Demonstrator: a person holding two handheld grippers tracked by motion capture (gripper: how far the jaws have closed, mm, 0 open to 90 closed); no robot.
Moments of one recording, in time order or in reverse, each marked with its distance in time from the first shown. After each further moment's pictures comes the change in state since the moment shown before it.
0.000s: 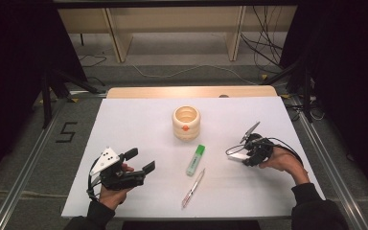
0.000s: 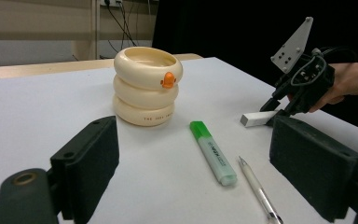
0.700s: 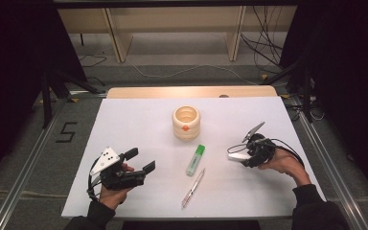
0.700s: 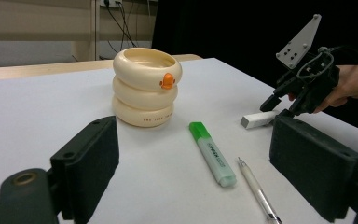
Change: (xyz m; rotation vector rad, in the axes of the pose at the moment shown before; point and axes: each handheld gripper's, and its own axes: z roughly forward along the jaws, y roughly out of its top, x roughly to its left) left arm 0.000 0.000 0.000 0.001 -0.001 0.002; right arm 0.002 -0.006 -0.006 -0.077 0.017 0.039
